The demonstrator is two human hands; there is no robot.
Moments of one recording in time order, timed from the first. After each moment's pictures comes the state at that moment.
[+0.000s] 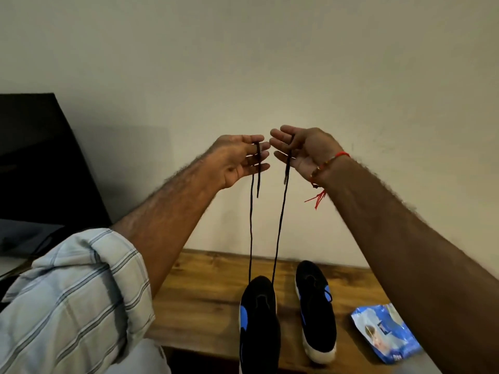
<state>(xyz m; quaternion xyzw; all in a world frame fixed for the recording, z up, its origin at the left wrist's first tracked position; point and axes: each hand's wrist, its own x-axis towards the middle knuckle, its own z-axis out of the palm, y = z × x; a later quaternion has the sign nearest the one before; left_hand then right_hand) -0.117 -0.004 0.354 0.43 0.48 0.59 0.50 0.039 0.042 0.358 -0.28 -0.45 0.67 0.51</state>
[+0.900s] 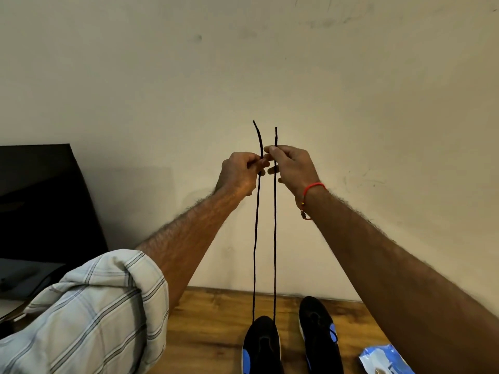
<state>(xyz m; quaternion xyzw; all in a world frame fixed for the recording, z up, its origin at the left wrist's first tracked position) -0.104 0.013 0.383 0.60 0.59 0.53 0.13 0.019 0.048 0.382 -0.36 -0.65 0.34 0.58</state>
